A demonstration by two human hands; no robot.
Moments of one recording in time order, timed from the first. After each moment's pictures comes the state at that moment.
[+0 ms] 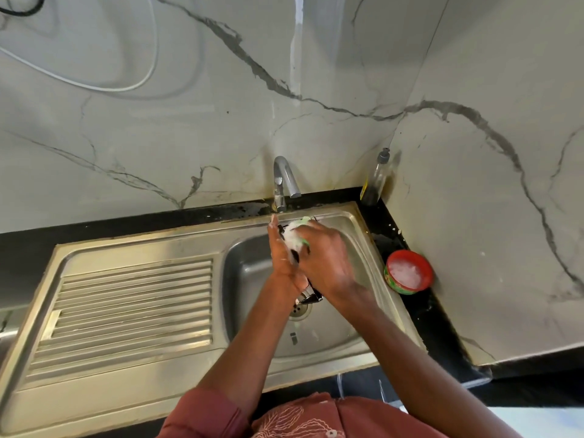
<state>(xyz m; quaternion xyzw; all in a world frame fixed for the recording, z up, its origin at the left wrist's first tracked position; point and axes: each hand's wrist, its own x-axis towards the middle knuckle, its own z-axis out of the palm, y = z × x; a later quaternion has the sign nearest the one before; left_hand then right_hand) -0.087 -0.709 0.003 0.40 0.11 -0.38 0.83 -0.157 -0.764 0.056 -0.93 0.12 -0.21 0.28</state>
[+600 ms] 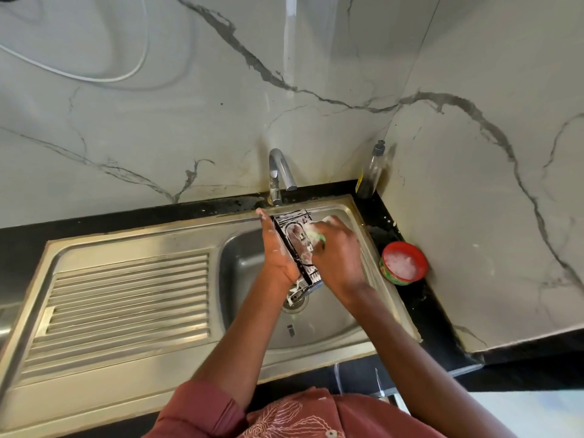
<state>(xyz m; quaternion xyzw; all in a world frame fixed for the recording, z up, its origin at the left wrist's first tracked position) -0.077 -0.707 -0.007 0.35 0.15 -0.40 0.84 -0.174 -0.782 0.043 -0.92 0.21 -0.21 0.26</state>
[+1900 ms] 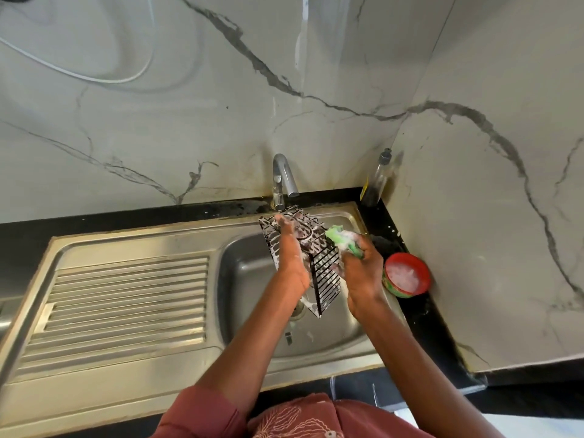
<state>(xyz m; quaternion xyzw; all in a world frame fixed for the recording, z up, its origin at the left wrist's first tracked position) -0.094 -0.734 0.012 0.52 0.15 -0.30 0.79 -0.189 -0.801 0.028 -0.57 0.40 -0.24 0.68</state>
